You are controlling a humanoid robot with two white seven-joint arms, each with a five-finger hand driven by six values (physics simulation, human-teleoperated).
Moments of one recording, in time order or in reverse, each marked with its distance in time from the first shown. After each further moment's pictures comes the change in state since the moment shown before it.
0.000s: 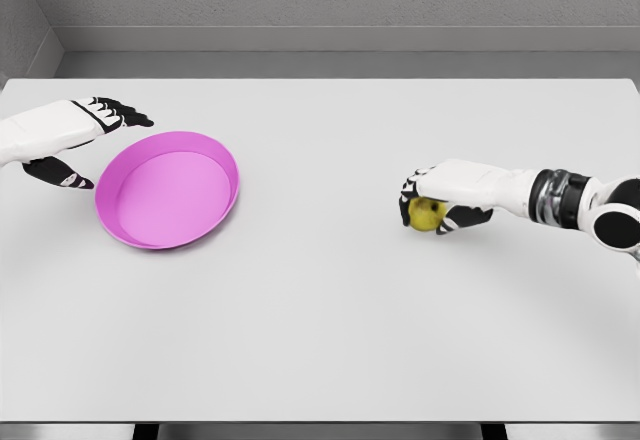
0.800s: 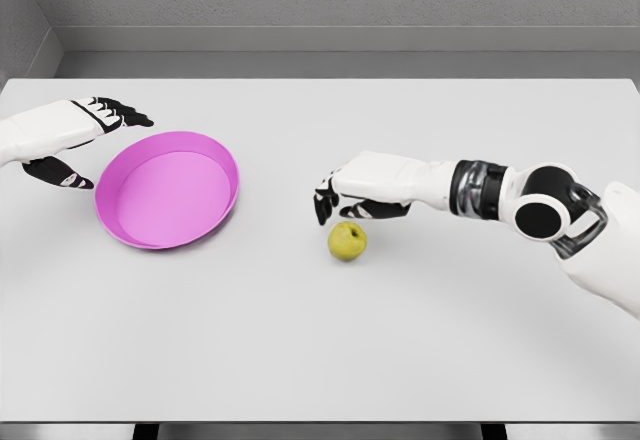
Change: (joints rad) left arm 0.000 0.000 0.000 0.000 0.001 0.000 0.000; right arm -0.094 0.199 0.062 -0.019 0.000 0.013 0.000
